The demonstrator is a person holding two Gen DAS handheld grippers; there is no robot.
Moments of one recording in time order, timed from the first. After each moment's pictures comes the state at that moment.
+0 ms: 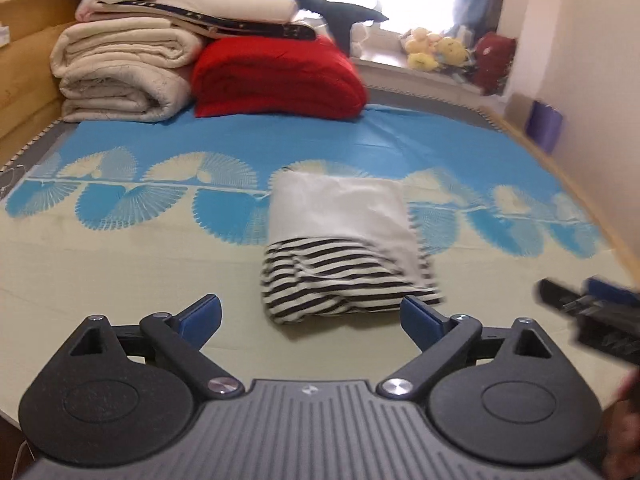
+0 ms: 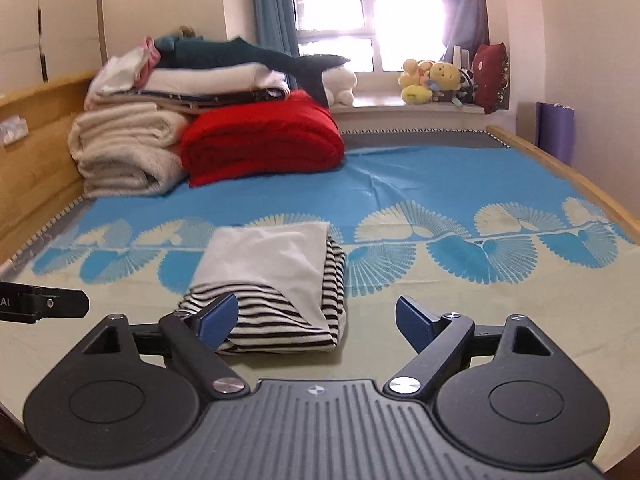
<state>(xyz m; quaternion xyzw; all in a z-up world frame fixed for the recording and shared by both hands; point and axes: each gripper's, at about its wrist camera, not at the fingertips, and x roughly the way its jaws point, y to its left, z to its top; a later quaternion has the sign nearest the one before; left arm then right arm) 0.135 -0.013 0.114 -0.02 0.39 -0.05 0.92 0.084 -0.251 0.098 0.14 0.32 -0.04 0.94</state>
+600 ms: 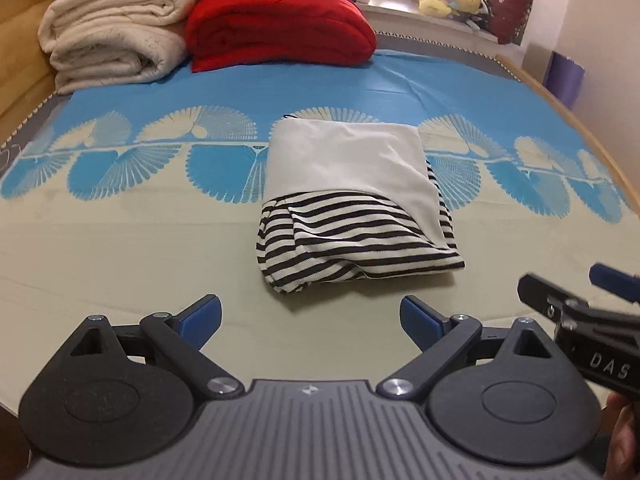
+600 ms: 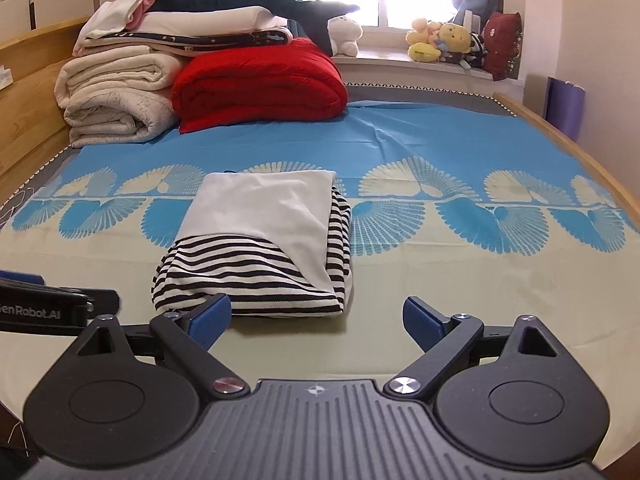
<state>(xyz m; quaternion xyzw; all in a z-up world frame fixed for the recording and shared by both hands) 0.168 -0.041 0.090 0.01 0.44 -0.05 0.89 0.121 -0.229 0.065 0.11 0.39 -0.03 0.91</state>
